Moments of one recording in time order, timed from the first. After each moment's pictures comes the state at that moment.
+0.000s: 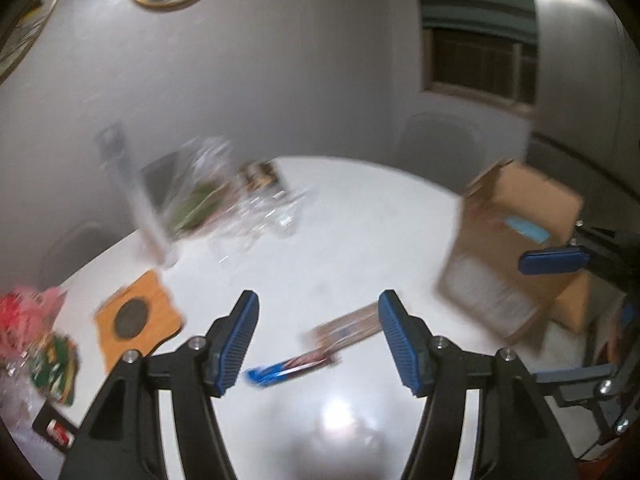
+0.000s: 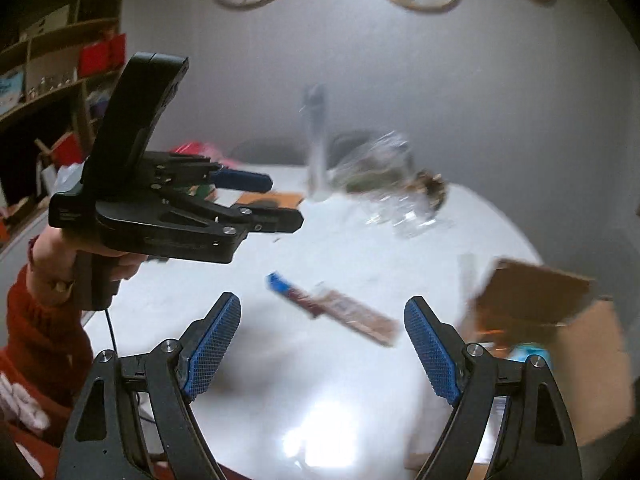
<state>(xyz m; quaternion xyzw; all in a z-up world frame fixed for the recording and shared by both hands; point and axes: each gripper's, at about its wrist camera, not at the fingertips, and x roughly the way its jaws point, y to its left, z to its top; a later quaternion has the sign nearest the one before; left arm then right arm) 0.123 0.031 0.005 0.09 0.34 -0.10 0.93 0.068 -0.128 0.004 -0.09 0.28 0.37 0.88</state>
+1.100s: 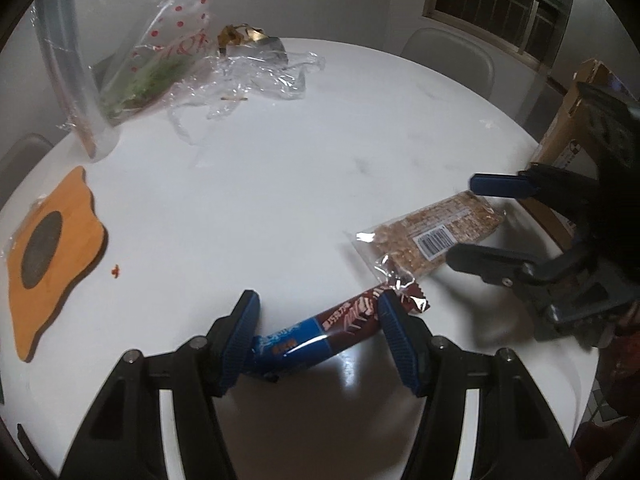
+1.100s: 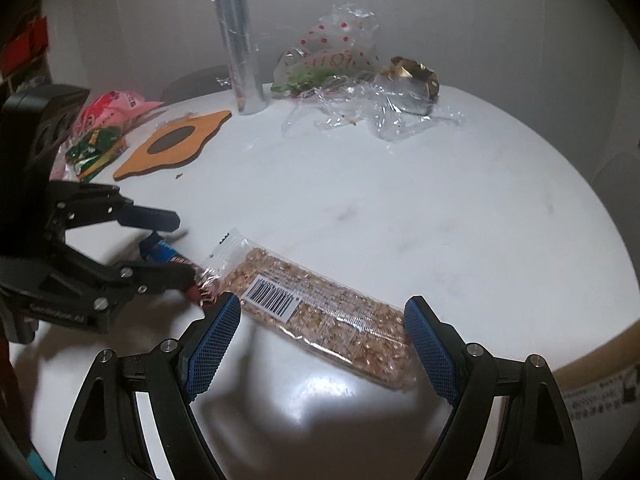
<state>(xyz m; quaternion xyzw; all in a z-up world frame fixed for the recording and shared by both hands) 0.216 0.074 -0.152 0.05 0.48 -0.17 0.86 0.221 -0.078 -0.136 -0.06 0.39 0.28 0.88</state>
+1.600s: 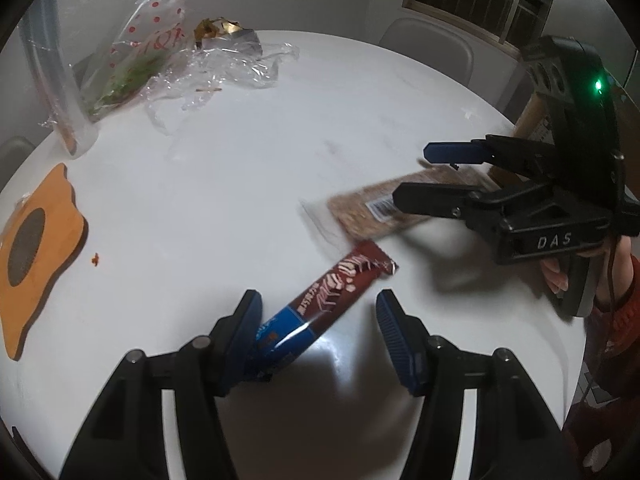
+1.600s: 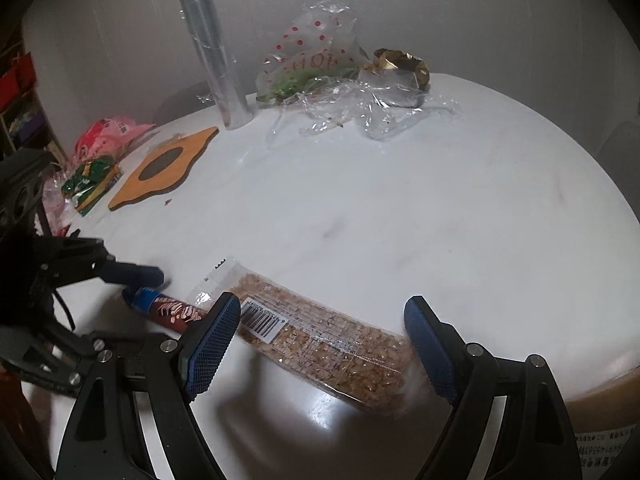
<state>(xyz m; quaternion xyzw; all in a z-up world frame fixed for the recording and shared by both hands) 0.199 0.066 -0.152 0.05 0.49 -0.20 0.85 0.243 -0.082 -0.138 -0.02 0.40 0.29 0.87</state>
